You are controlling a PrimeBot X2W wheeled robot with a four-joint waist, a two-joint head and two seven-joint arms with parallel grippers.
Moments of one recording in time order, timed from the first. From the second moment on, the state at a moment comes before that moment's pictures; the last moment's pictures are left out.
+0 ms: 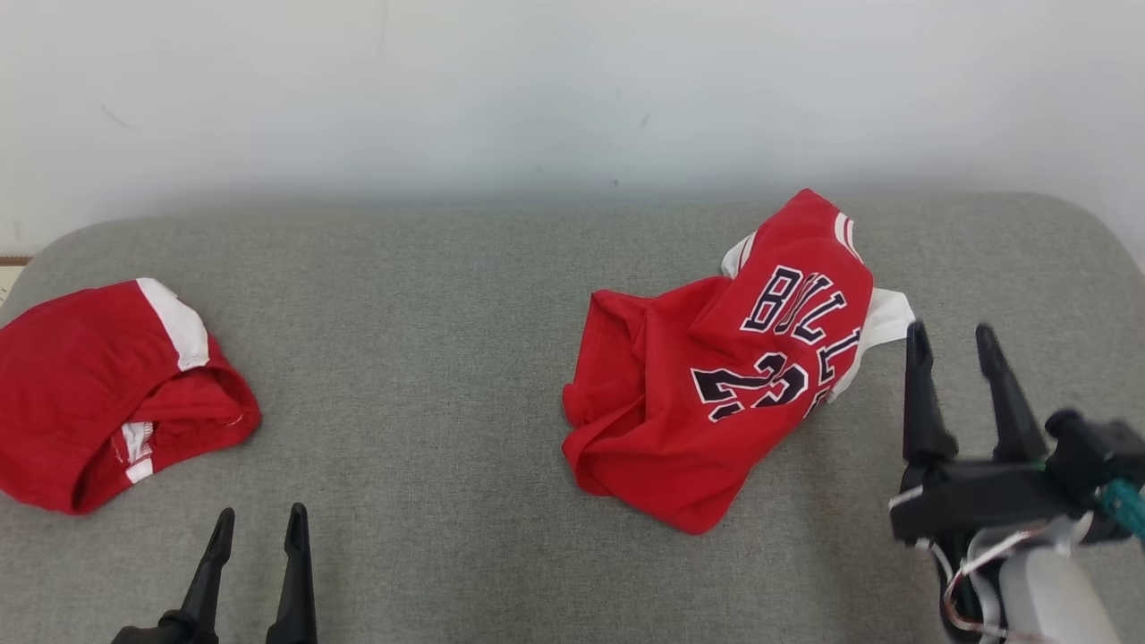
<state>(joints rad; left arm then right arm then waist) -0.04 0.05 0.06 0.03 -0.16 -0.06 -0.26 -0.30 -0.17 0.11 0.17 0.27 0.13 -0.24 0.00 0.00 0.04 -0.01</state>
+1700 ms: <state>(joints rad) -0.42 0.11 -0.37 0.49 -0.15 -0.13 -0.26 -0.22 -0.05 0.17 0.19 0.23 0.13 -0.26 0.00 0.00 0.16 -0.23</state>
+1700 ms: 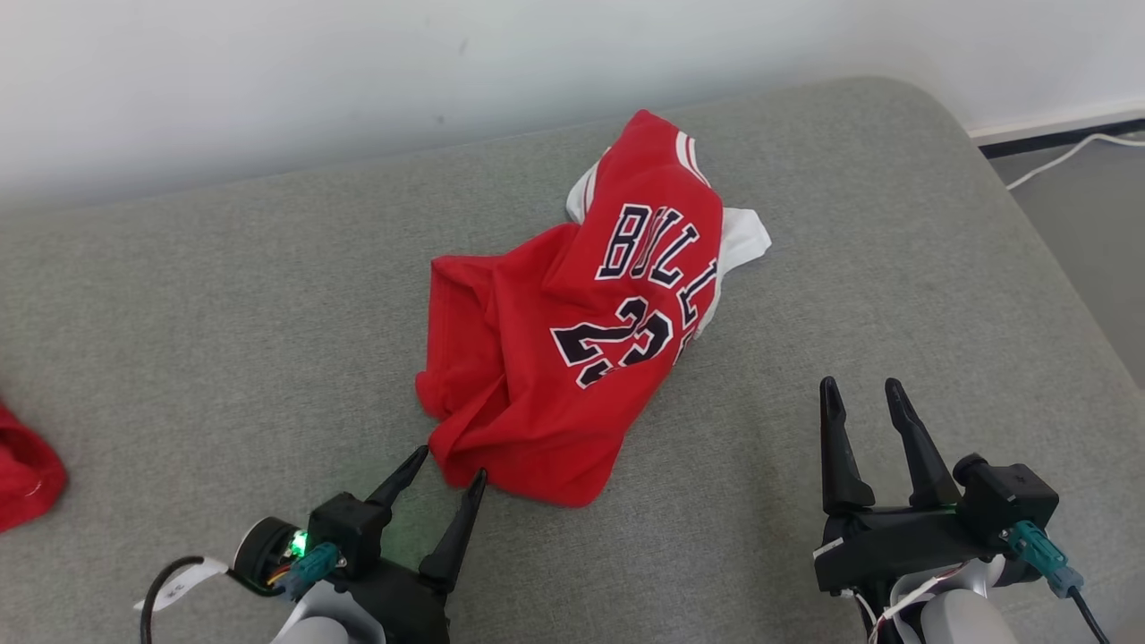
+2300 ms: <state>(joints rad) -0.45 0.09 -0.37 0.54 -0.18 -0.13 -0.26 -0.21 -0.05 0.17 0.21 0.23 0.13 -0.26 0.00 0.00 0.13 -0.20</state>
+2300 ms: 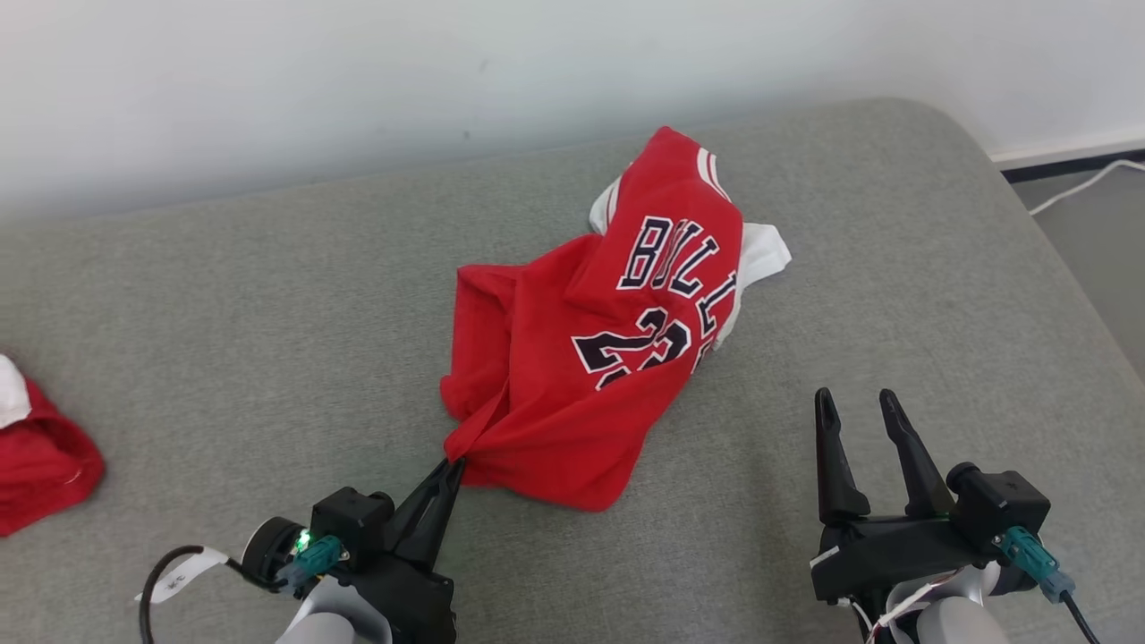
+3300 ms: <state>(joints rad) -0.10 0.34 -0.26 -0.19 -0.21 -0.05 -0.04 -0.16 -0.05 0.13 0.26 0.25 0.13 -0.26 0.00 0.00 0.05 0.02</state>
